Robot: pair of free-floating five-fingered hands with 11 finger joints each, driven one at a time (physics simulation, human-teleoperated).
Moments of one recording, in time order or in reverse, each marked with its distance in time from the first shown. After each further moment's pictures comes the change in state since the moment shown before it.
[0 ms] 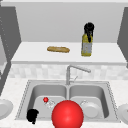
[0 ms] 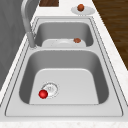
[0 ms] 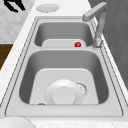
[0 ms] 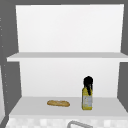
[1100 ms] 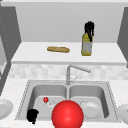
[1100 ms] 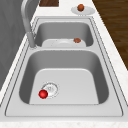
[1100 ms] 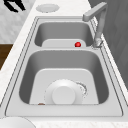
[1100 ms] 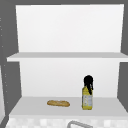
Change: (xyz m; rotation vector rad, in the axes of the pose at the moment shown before) left hand 0.000 0.000 0.000 0.000 0.000 0.000; right hand -0.001 -0.010 -0.006 0.013 0.026 0.038
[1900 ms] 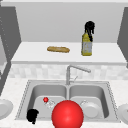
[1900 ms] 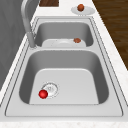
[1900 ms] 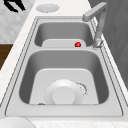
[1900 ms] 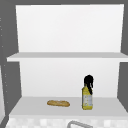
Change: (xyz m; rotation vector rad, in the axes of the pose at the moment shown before) left hand 0.000 0.000 0.000 0.000 0.000 0.000; right hand -0.003 -0.003 0.000 0.018 -0.015 0.007
